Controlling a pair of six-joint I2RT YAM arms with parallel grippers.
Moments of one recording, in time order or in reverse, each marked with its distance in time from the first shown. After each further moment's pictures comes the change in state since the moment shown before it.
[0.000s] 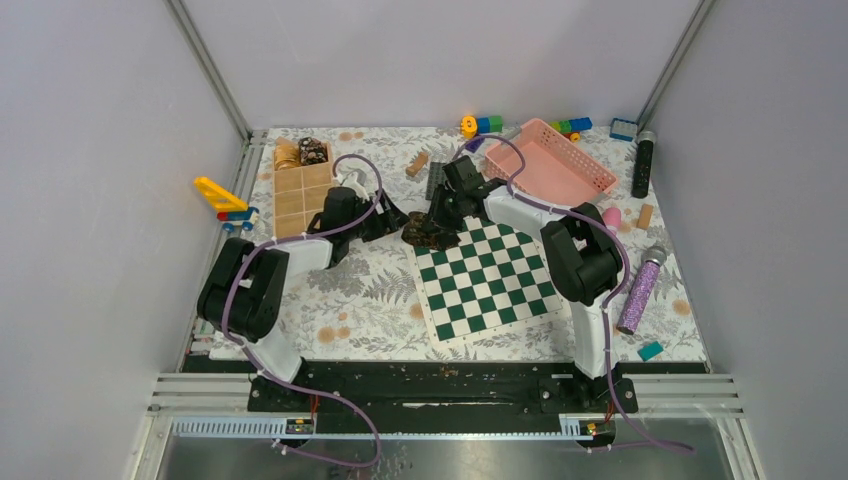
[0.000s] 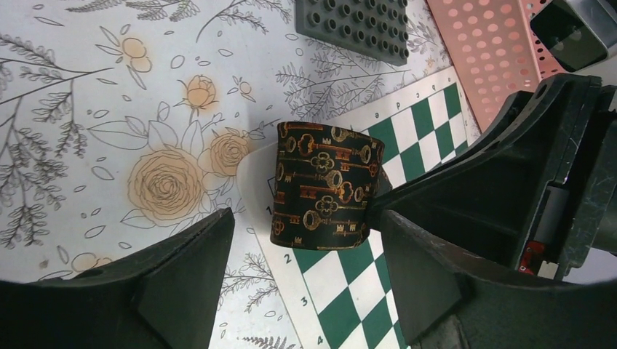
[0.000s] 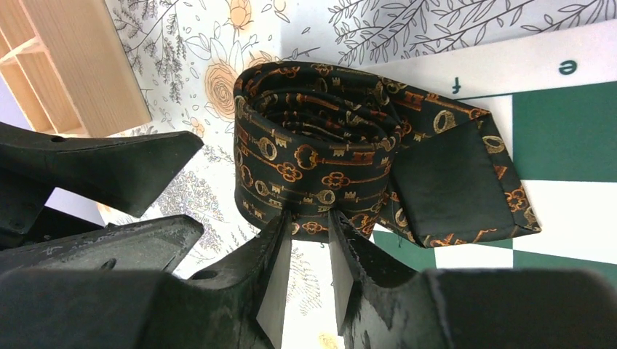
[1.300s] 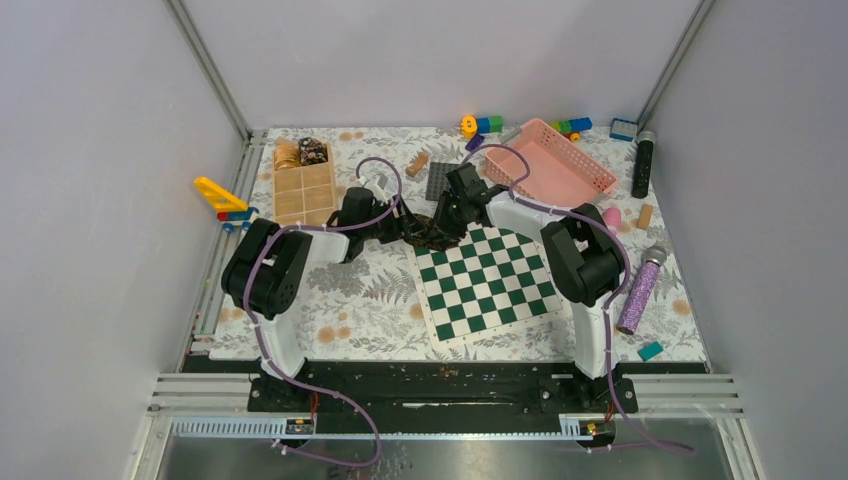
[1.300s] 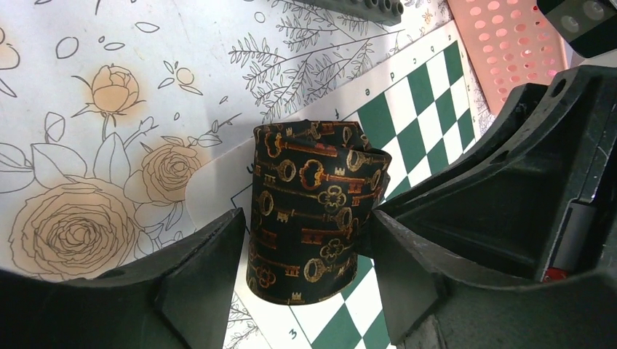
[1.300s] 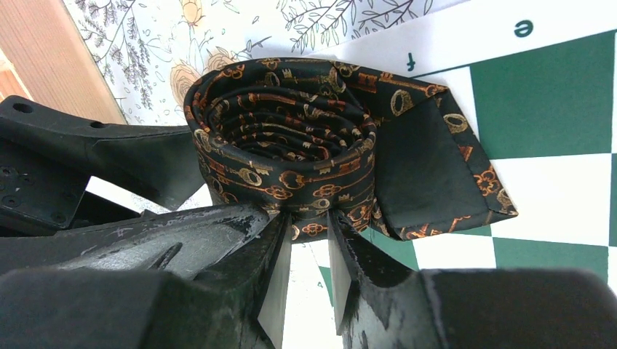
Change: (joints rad) left arm -0.058 0.177 0.085 0.058 0.094 0.007; right arm -0.007 -0.012 -0.071 0.024 0.029 0.056
